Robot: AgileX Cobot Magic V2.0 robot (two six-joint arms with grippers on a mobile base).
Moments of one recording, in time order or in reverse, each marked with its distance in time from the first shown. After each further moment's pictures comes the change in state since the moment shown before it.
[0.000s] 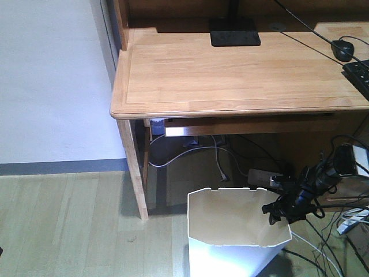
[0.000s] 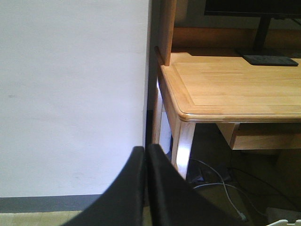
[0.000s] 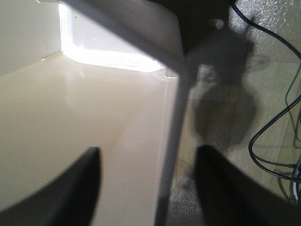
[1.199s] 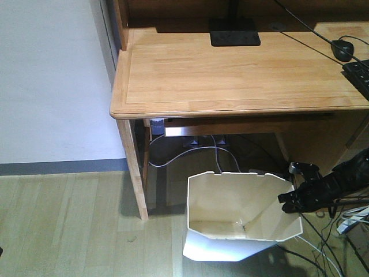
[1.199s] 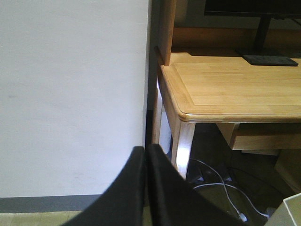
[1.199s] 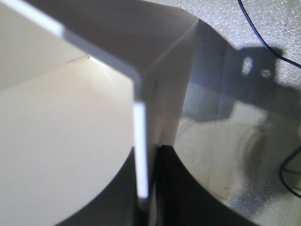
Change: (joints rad) left arm 0.000 0.000 0.000 0.000 0.000 0.000; right arm -0.127 -0.378 0.473 0.728 -0.011 -0.847
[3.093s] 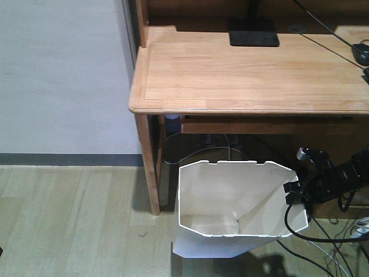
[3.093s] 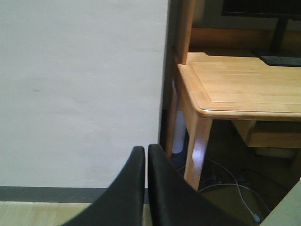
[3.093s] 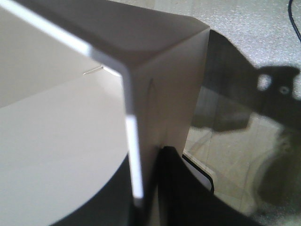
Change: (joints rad) left arm 0.000 0.000 0.000 0.000 0.000 0.000; right arm -0.001 -0.303 0.242 0.056 0.113 -0.017
